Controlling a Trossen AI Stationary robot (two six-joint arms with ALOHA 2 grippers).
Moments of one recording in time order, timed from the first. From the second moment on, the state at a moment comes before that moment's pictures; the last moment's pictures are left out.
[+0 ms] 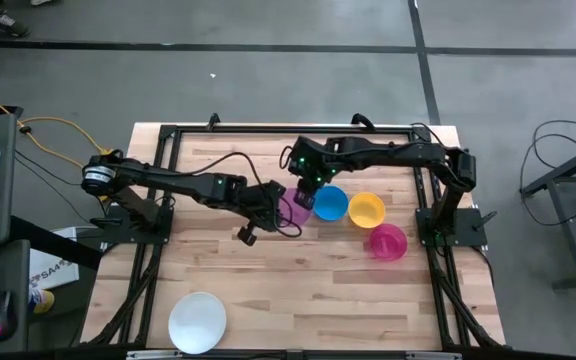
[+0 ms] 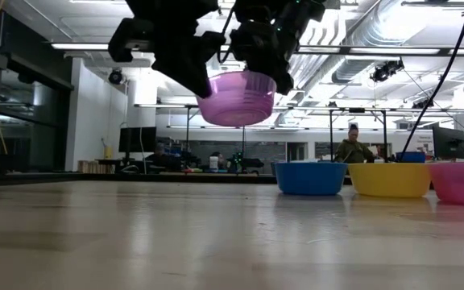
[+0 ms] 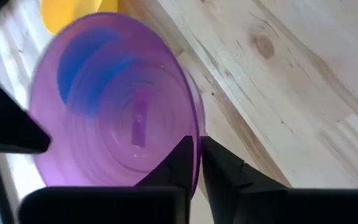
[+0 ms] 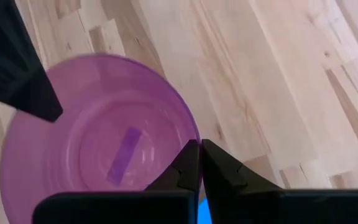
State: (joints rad) left arm -0.05 1.54 1.21 -0.56 -0.06 0.60; right arm -0.22 1.81 1.54 -0.79 -0.13 0.21
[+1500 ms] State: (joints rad) left arm -0.05 1.54 1.21 -0.61 -0.07 0.56; right arm -0.22 1.70 1.54 -0.76 -0.32 0.21
